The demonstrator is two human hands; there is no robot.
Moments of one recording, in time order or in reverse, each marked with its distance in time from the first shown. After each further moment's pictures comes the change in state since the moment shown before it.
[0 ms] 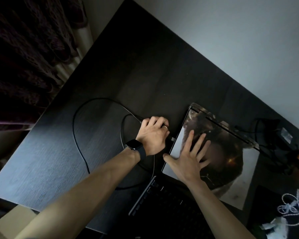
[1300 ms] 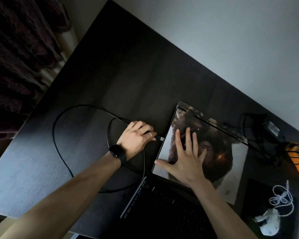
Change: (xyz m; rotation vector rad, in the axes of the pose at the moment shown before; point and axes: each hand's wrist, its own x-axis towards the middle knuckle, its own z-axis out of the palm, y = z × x) left_hand -0.009 -0.032 0.014 0.070 0.321 0.354; right_hand -0.001 0.034 -0.023 -0.176 0.022 -0.221
